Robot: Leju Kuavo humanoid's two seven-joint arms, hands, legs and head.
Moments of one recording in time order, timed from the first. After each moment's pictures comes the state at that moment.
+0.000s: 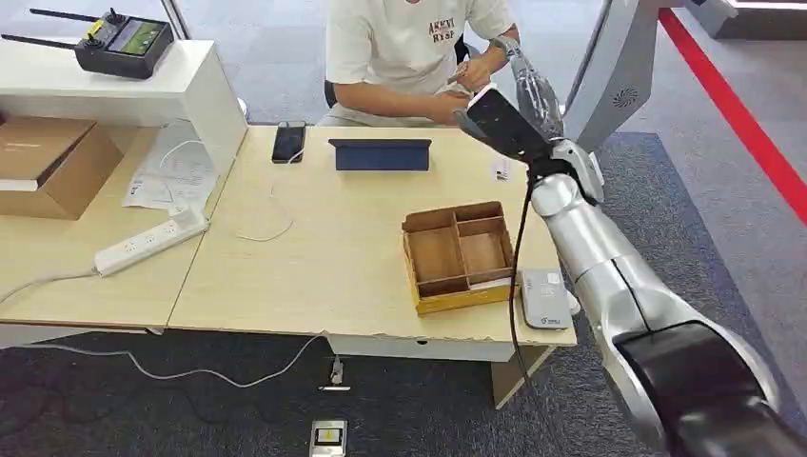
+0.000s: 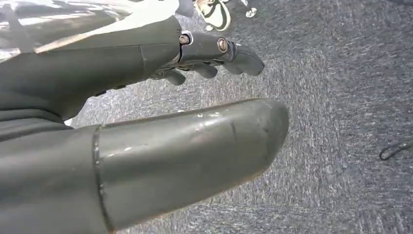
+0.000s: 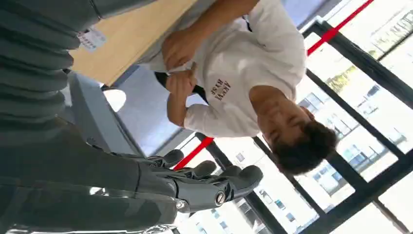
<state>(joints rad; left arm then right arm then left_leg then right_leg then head) -0.17 0.08 1.07 -0.15 -1.38 0.24 -0.09 -1.06 -0.08 0.38 -0.49 0.33 -0.29 -0.40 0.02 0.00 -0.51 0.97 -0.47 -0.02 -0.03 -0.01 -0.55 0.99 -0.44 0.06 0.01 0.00</state>
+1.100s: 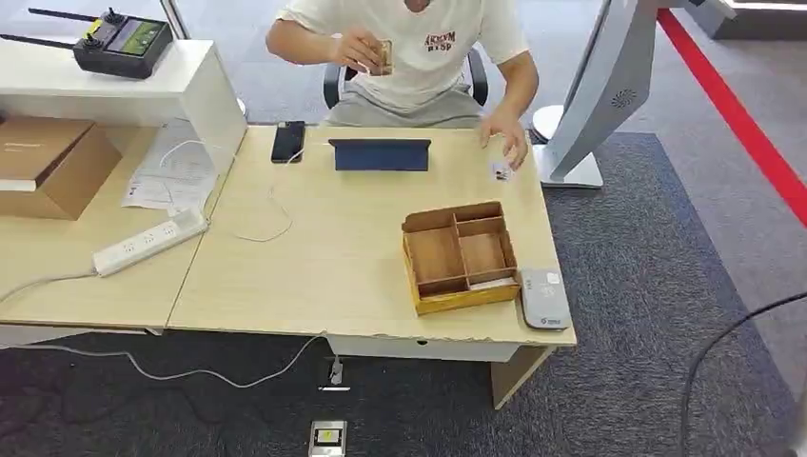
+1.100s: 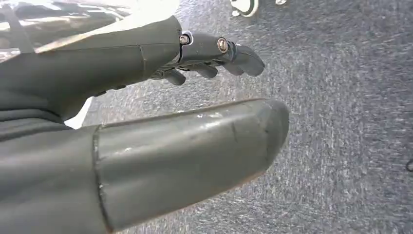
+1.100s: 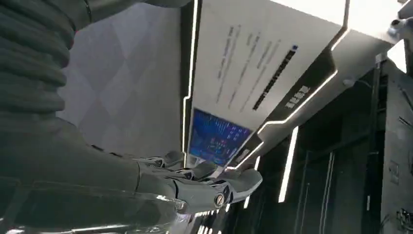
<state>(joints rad) -0.17 0.05 1.12 -0.15 -1.32 0.29 -0.02 -0.60 -0.56 -0.47 -0.71 0.14 -0.70 -0.66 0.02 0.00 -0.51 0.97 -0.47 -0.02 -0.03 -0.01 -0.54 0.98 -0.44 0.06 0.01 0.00</state>
